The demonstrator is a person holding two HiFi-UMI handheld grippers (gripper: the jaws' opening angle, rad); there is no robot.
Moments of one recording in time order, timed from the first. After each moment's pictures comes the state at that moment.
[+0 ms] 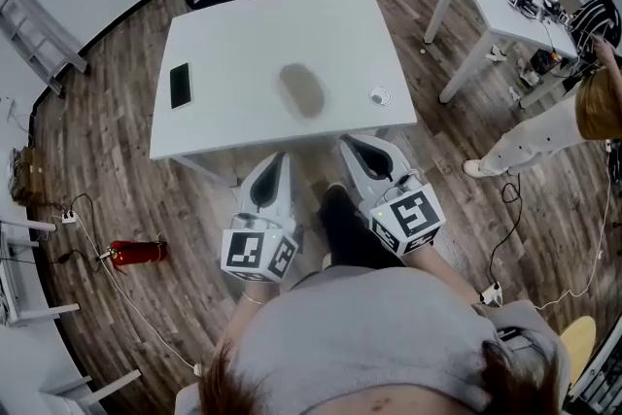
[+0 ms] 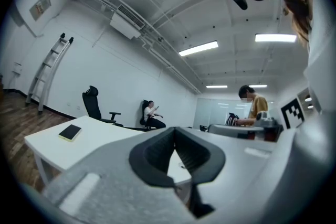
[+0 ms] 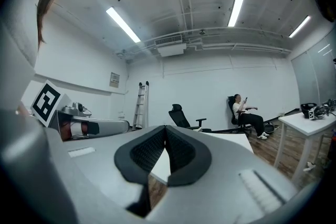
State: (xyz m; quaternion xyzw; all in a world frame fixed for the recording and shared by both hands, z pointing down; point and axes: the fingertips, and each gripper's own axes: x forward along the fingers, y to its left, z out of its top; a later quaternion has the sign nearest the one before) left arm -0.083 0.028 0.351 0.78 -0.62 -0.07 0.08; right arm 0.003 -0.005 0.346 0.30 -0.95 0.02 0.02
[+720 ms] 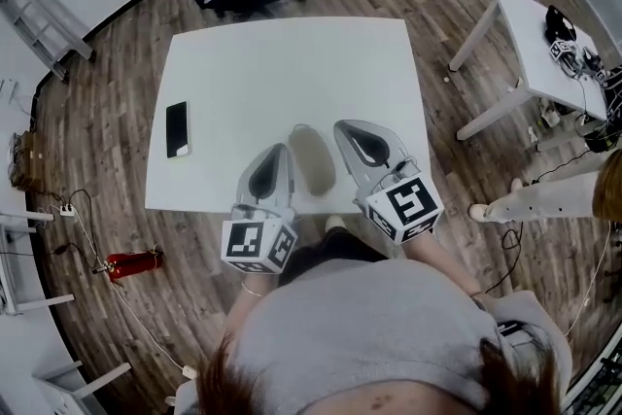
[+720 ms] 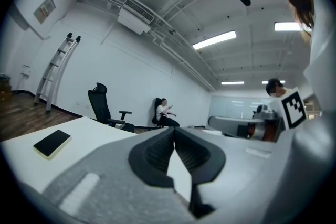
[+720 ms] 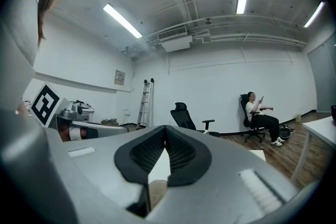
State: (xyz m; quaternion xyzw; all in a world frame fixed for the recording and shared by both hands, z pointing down) left arm -0.146 -0.164 0.373 0.73 -0.67 -0.06 0.10; right arm -0.069 -0.209 0.353 0.23 -0.97 0.02 0.03
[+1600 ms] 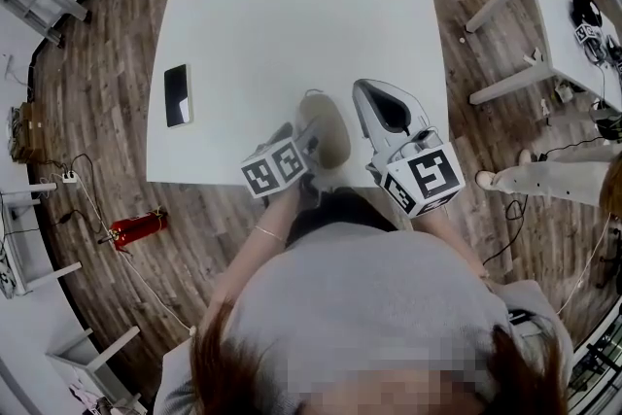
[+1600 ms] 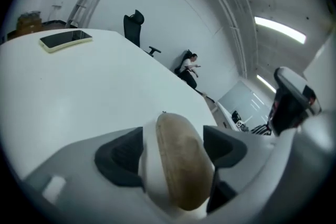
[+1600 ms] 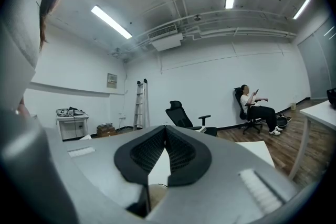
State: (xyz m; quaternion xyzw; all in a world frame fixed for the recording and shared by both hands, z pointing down) left arm -0.167 -0.202 0.559 0.62 -0.63 -0.03 0.47; right arm -0.085 -0.244 0.363 0.25 -0.97 0.06 0.02
